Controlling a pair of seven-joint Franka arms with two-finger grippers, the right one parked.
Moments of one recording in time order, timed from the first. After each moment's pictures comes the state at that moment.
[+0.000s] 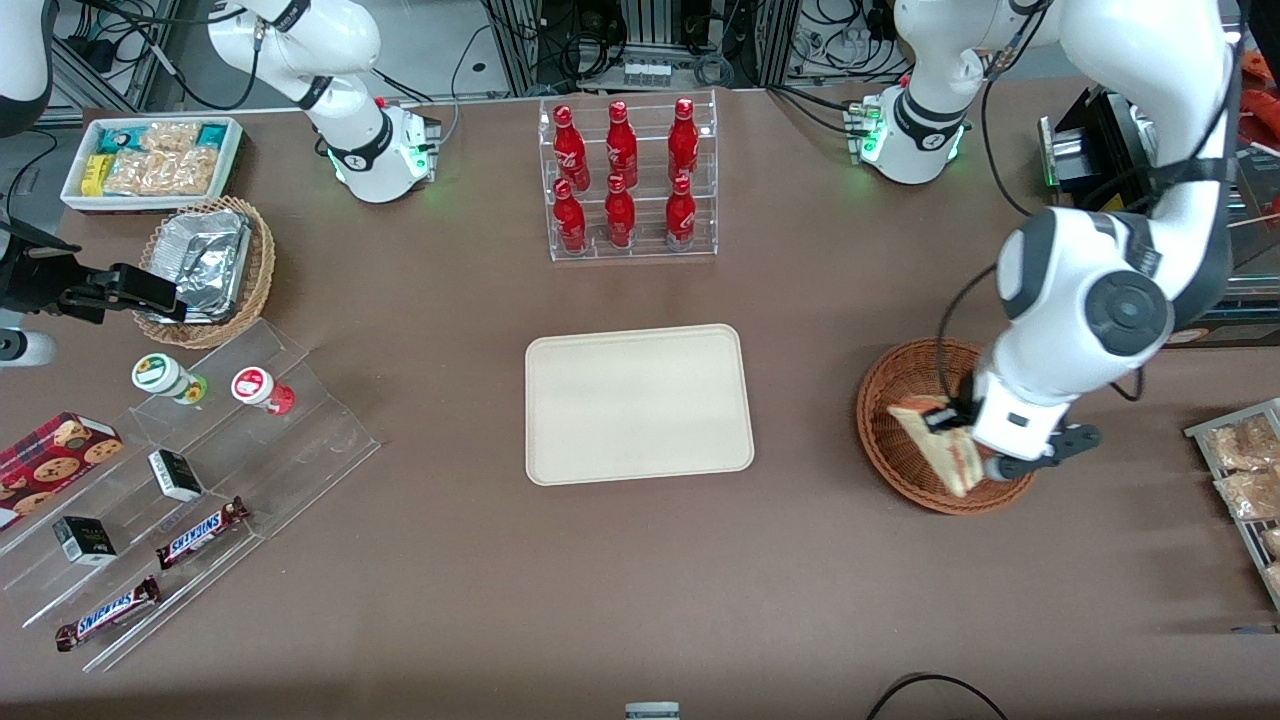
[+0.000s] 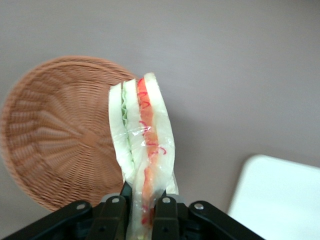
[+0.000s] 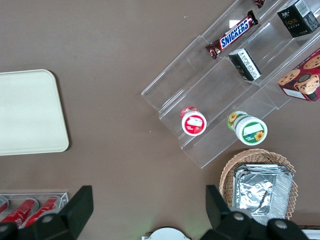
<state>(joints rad) -0.20 0.28 -0.08 -1.75 0.00 2.03 -0.55</state>
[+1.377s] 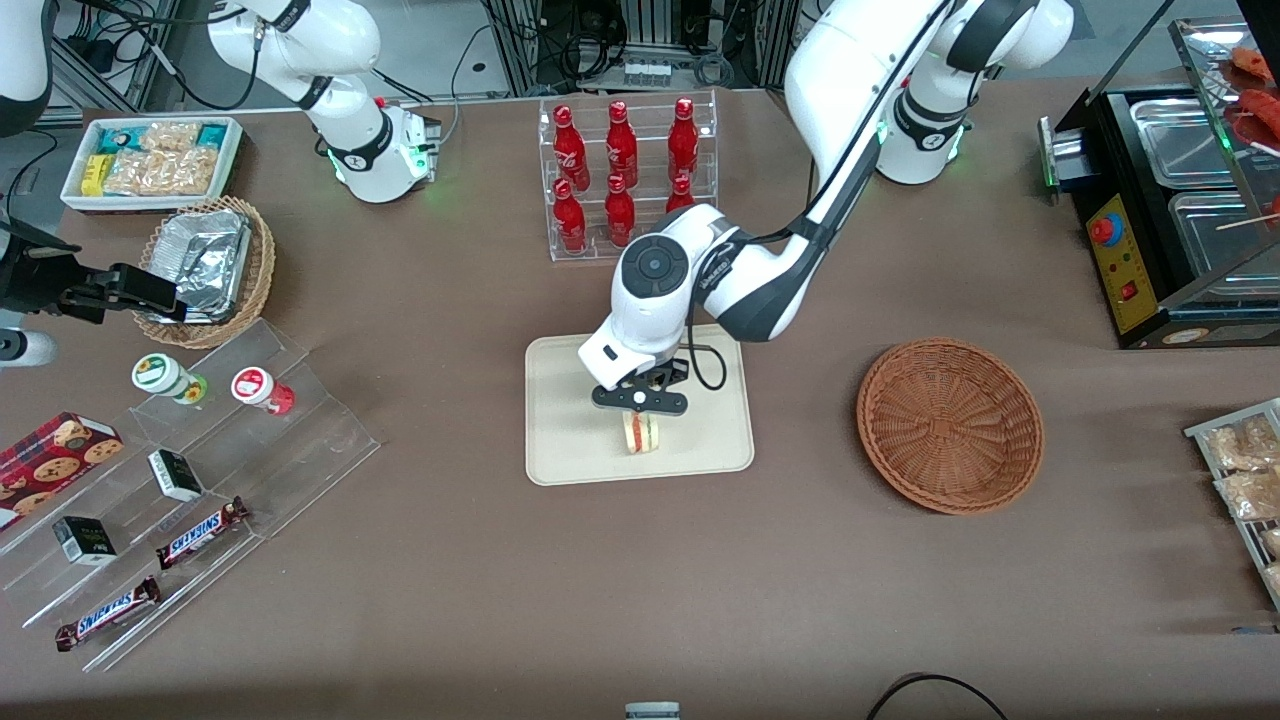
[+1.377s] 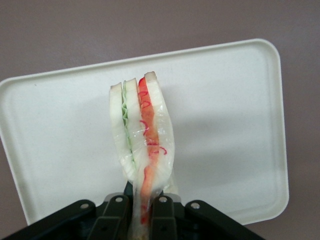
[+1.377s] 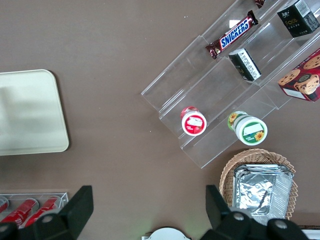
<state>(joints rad) -0.72 0.70 -0.09 -1.43 0.00 2.19 -0.68</state>
